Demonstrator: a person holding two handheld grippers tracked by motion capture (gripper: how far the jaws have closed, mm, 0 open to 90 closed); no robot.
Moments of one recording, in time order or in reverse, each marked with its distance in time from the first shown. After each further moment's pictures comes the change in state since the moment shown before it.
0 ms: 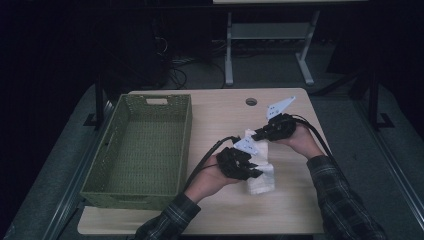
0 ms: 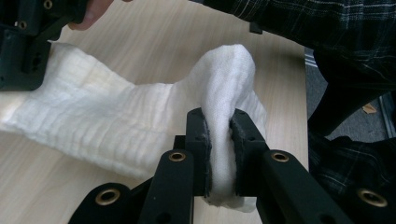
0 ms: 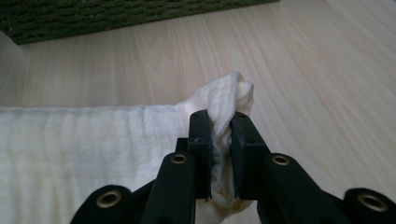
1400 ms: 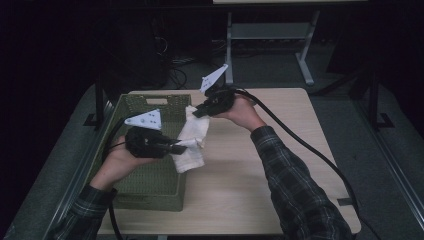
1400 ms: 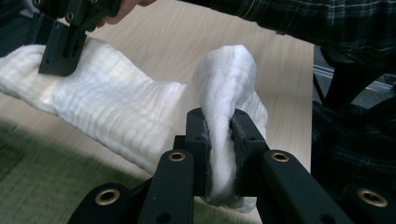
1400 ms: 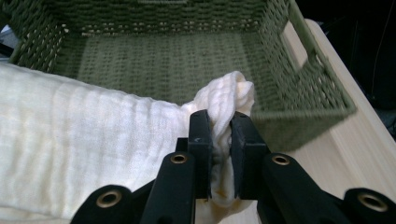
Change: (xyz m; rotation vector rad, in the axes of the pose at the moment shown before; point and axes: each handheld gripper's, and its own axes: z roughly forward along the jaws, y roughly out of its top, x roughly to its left) left arm 0.044 -0.076 -0.193 -0.105 0.121 -0.011; right arm 0.020 0.184 0.073 -0.045 0.043 -0.167
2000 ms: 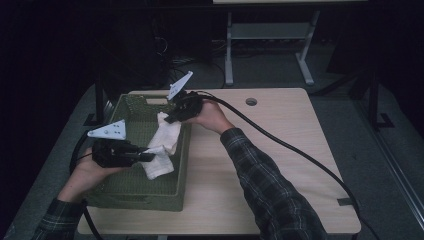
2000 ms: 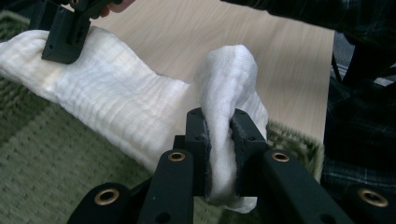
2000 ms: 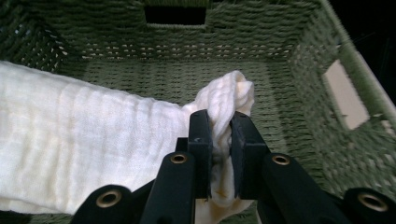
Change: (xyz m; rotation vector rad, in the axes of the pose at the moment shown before) left arm 0.015 -0.065 -0.041 0.024 0.056 -0.059; right arm 0.009 0.039 0.077 -0.001 0.058 -0.024
